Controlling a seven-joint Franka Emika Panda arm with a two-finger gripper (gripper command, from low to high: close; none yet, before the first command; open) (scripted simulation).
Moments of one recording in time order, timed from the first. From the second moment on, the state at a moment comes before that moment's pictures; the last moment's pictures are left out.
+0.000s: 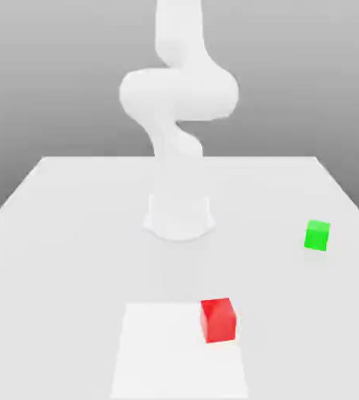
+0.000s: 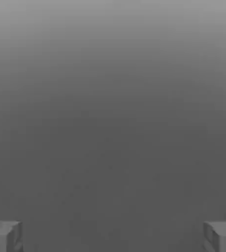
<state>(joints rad) 0.06 -0.74 -0.05 -2.34 0.01 2.33 0.68</state>
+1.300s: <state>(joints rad) 0.53 0.08 -0.33 -2.78 0.08 2.86 -0.83</state>
